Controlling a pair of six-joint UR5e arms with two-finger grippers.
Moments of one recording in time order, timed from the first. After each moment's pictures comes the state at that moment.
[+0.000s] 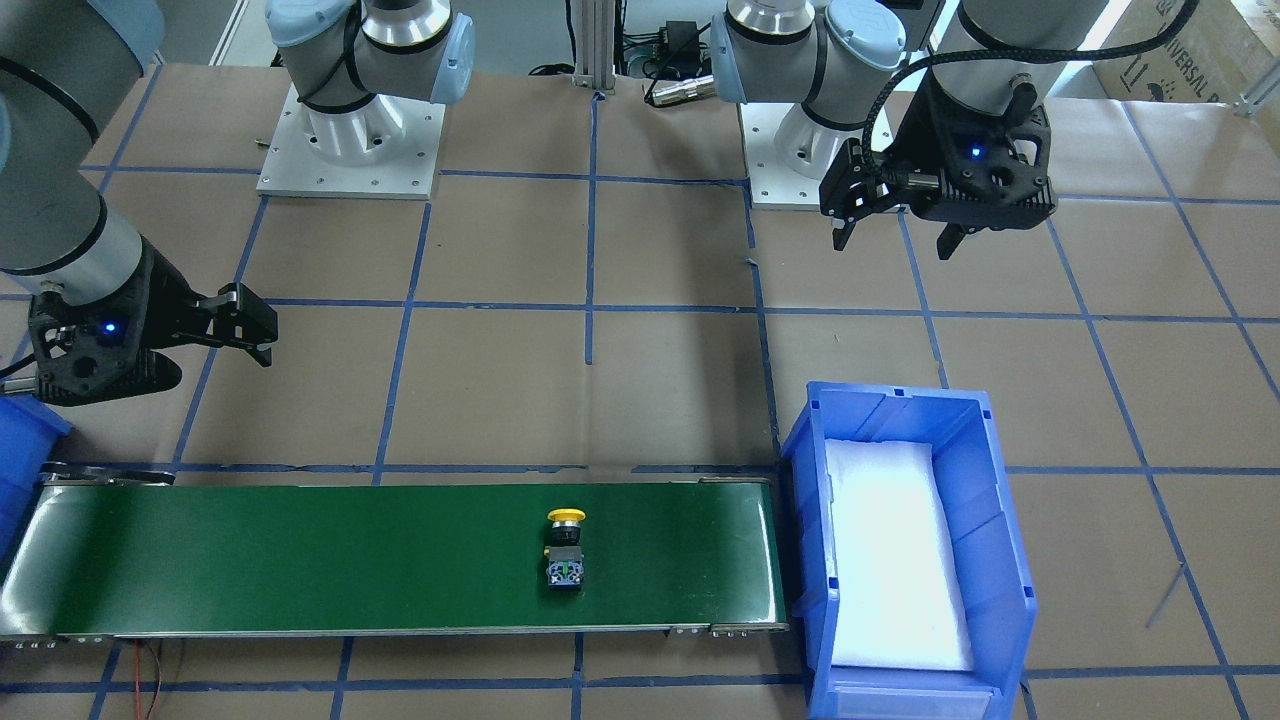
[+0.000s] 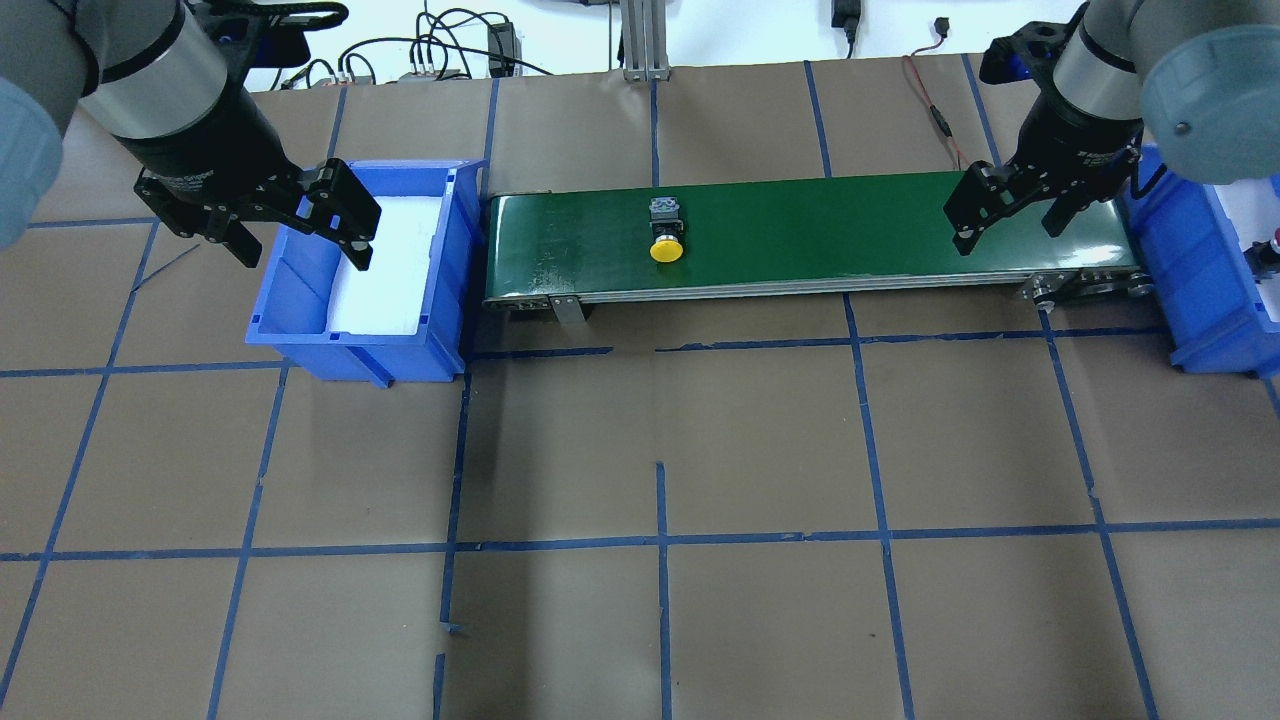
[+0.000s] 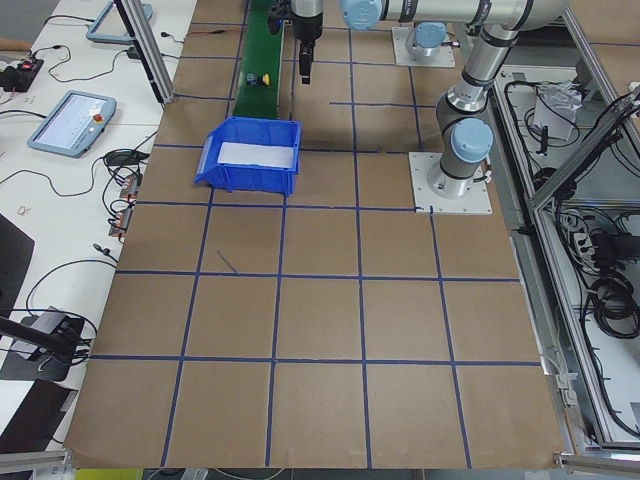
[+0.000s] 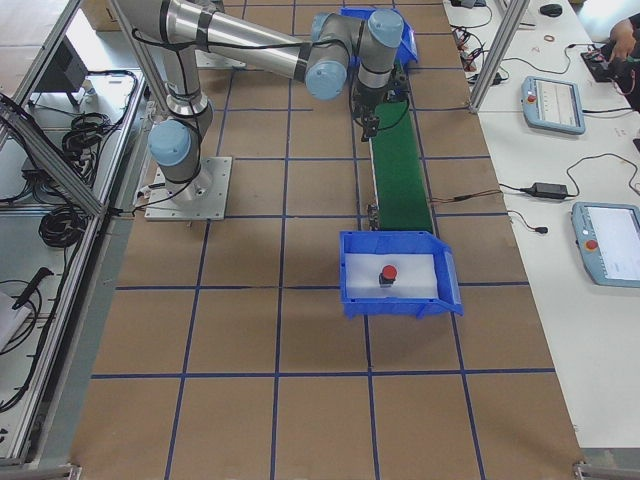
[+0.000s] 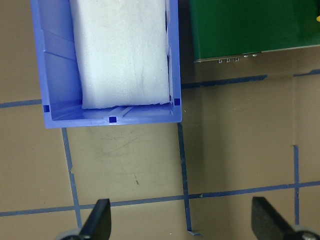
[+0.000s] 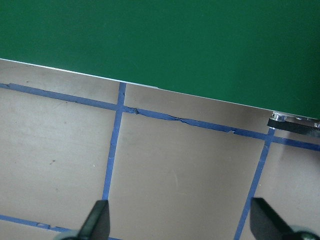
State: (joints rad) left arm -1.53 -1.53 -1.58 -1.60 1.57 0.13; right arm 1.40 -1.42 1.63 -1.72 -1.56 -0.37
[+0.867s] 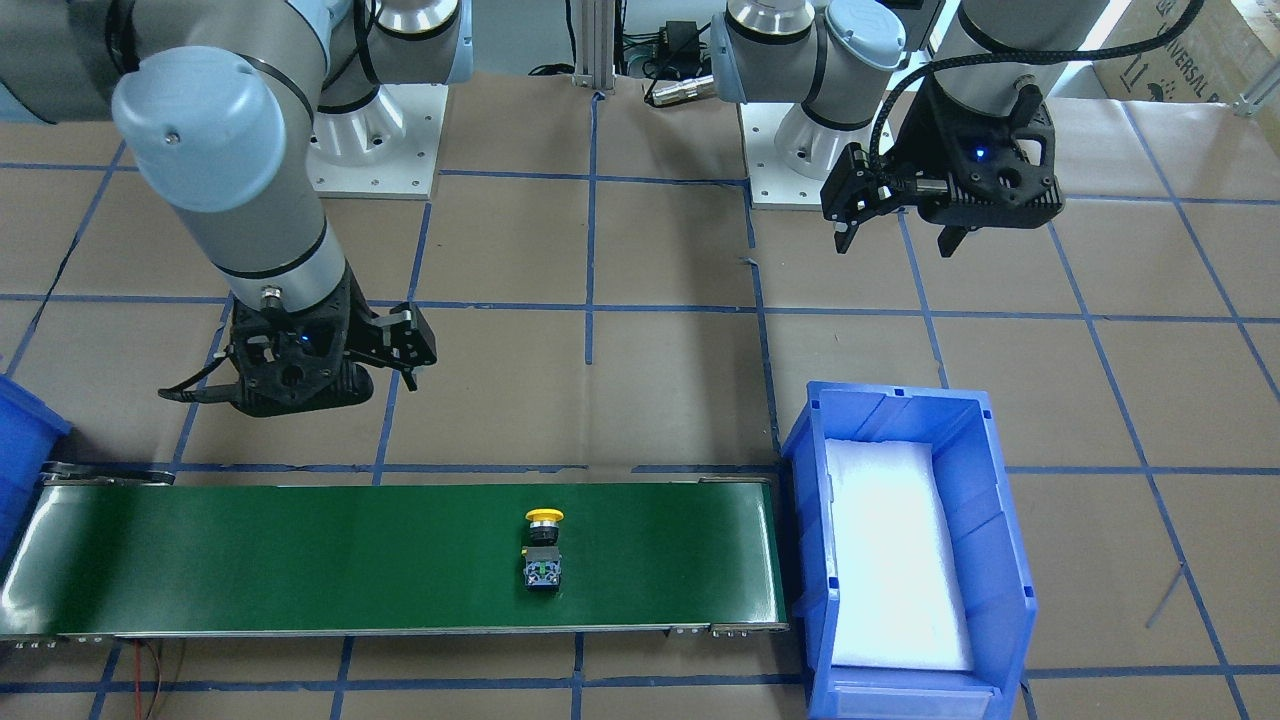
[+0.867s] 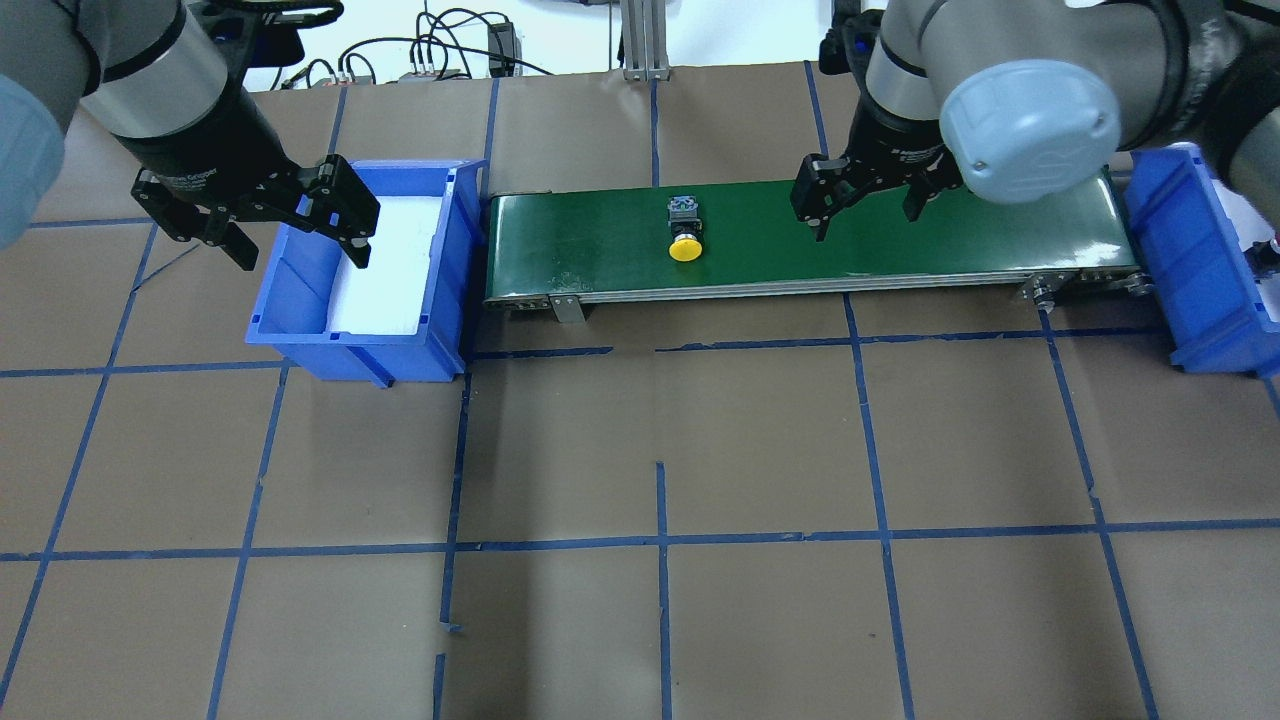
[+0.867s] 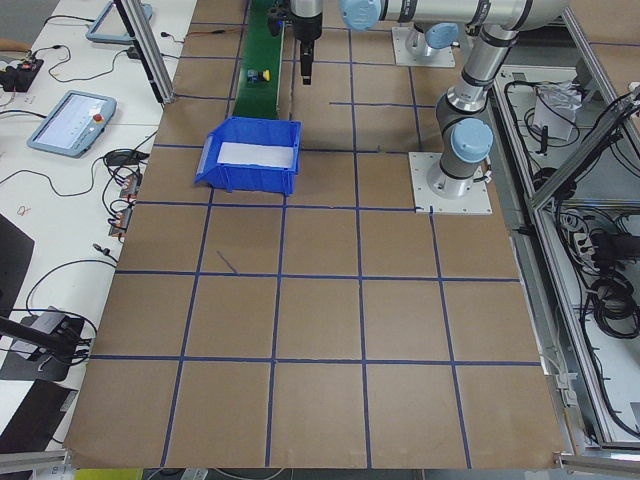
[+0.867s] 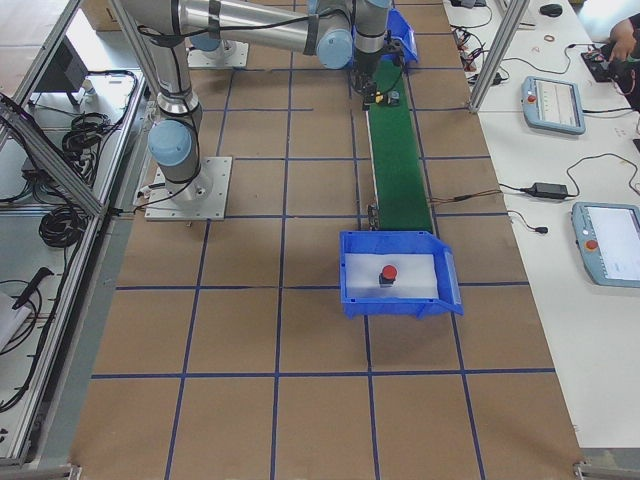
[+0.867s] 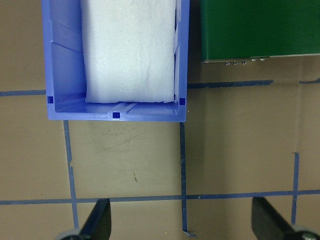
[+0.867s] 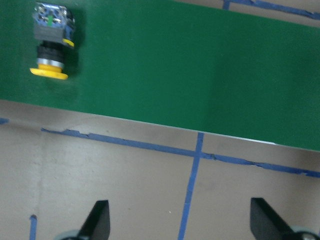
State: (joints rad) left arm -1.53 -1.54 -1.58 -1.60 1.58 0.07; right arm 1.67 -1.32 1.54 -1.83 -1.58 -0.09
